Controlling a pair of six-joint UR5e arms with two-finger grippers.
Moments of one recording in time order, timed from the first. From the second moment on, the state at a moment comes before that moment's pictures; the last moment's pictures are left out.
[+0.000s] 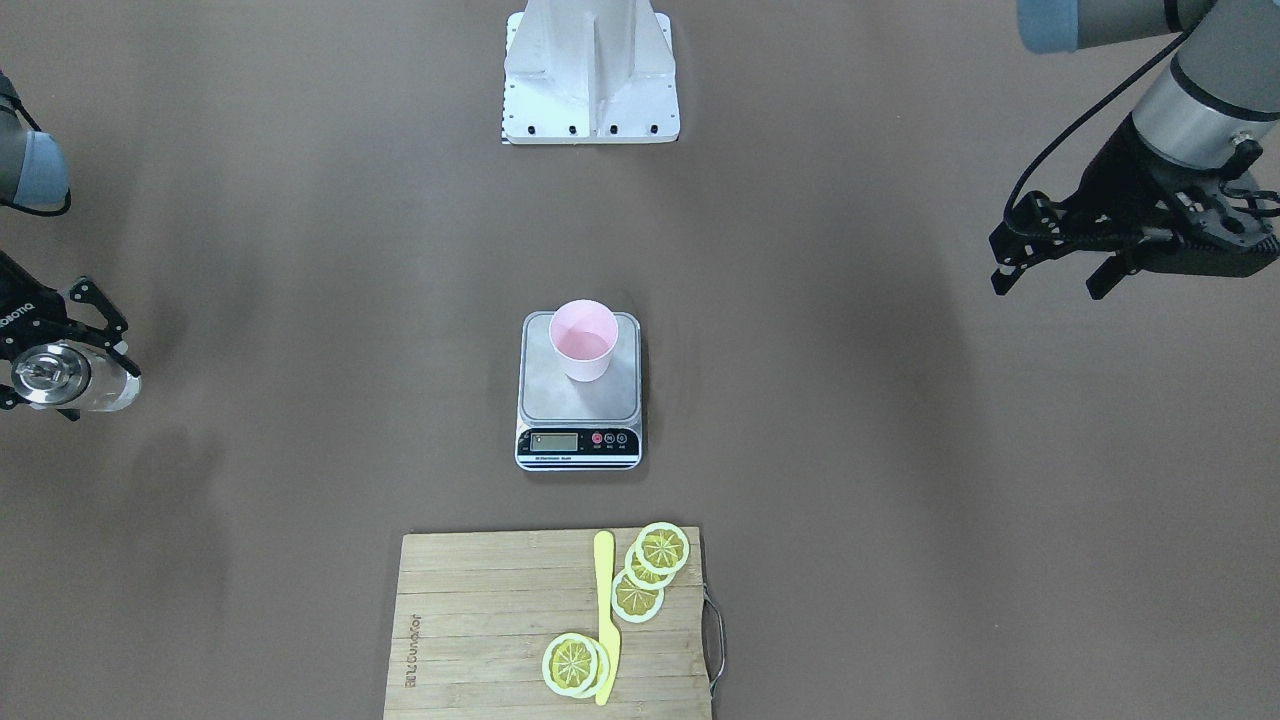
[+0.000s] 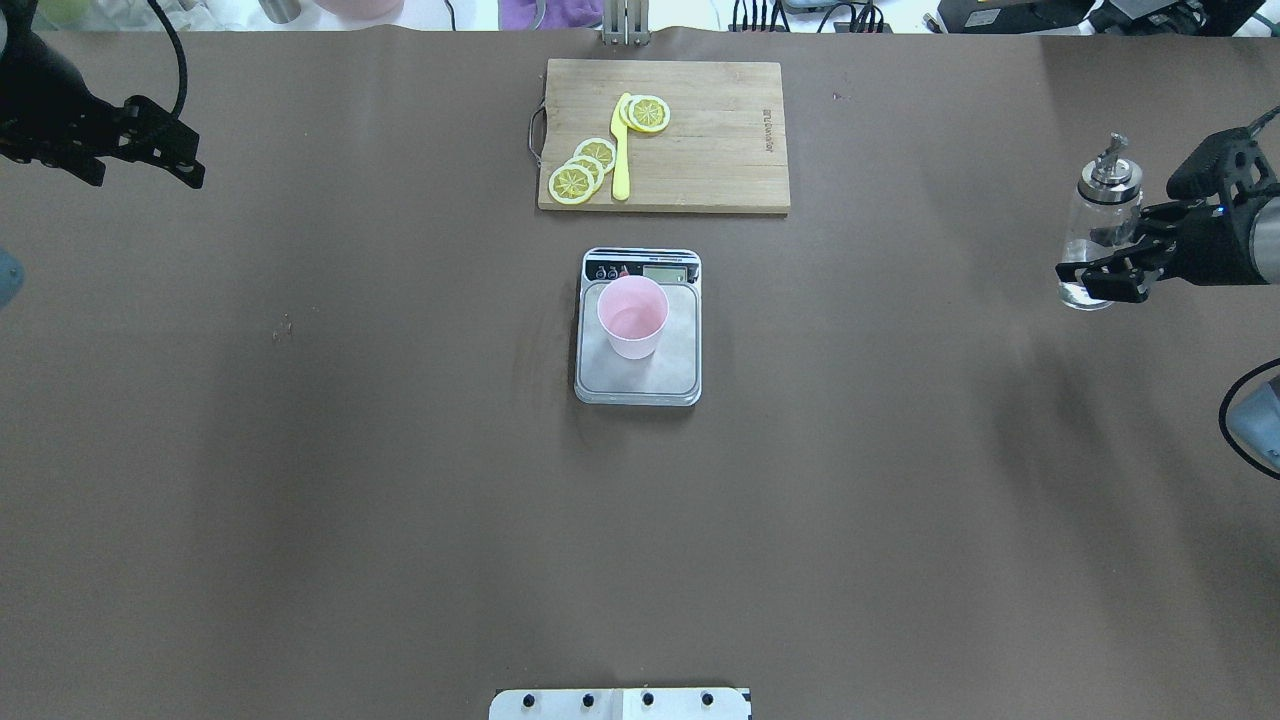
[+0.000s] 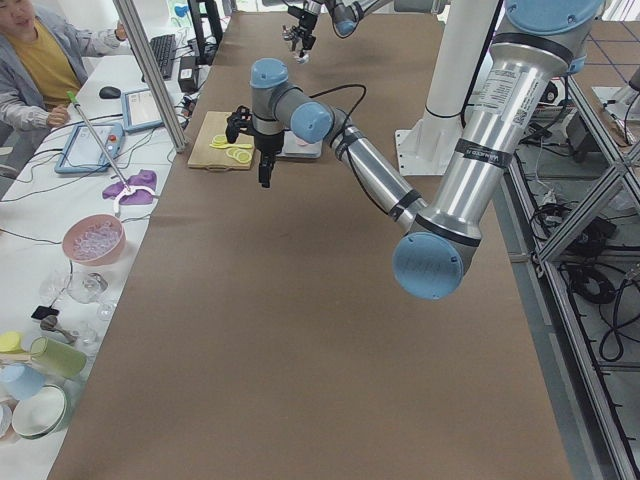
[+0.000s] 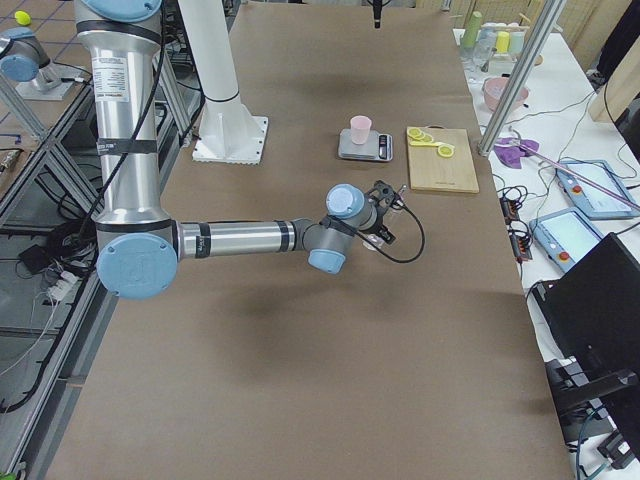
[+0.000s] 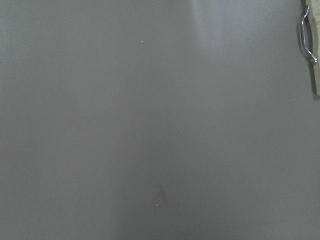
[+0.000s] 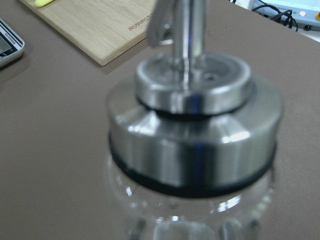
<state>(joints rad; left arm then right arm) -1.12 -1.94 -1.98 -1.41 -2.21 -0.67 1.06 -1.54 1.51 -0.36 2.14 0.37</state>
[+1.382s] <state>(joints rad) -1.07 -2.03 -1.96 -1.40 -2.21 -0.67 1.02 -1.51 1.16 0.26 1.97 0.56</state>
